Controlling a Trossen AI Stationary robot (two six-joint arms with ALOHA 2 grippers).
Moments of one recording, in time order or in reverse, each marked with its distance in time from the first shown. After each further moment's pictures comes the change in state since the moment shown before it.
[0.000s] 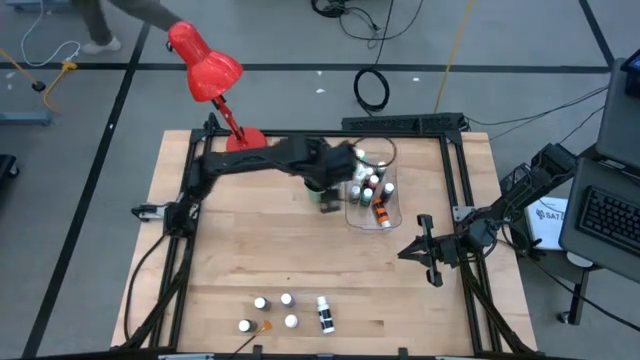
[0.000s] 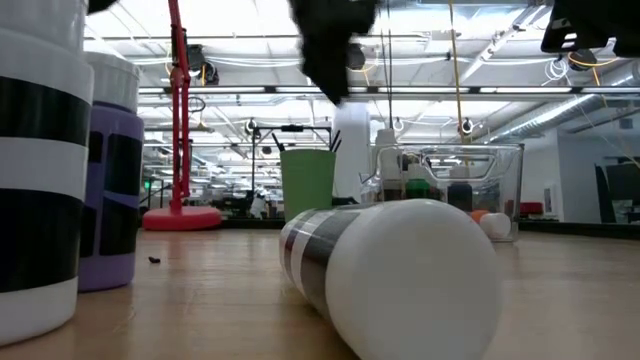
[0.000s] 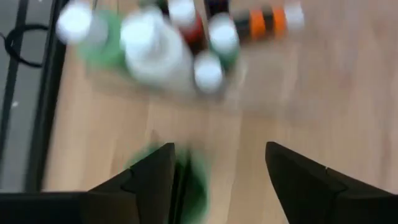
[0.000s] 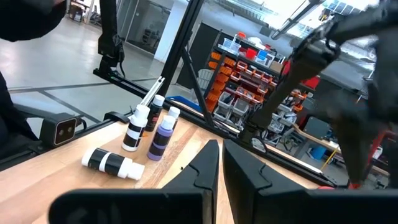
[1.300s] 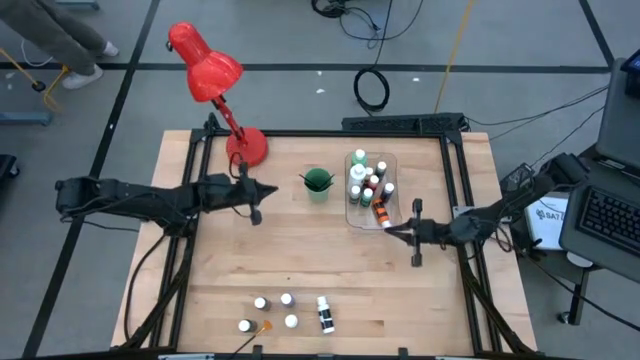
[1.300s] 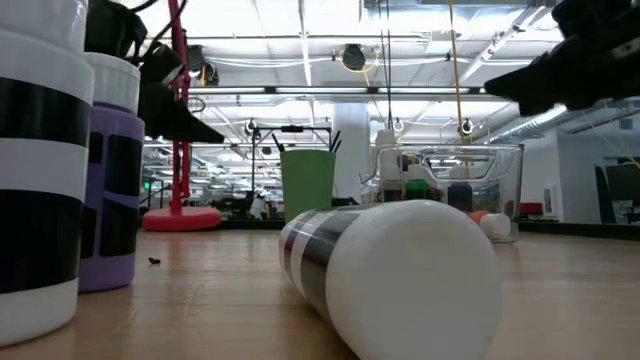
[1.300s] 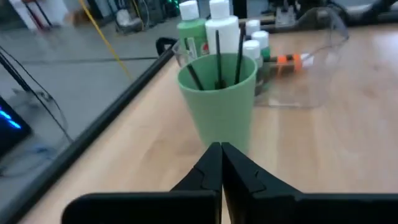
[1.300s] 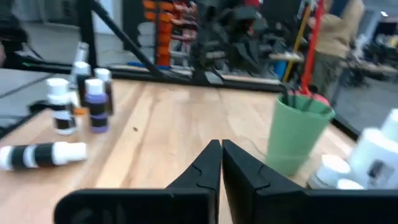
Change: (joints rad) left arm 0.077 -1.131 -1.967 1.728 -0.030 0.120; right arm -0.238 0.057 0.000 -0.135 0.081 0.392
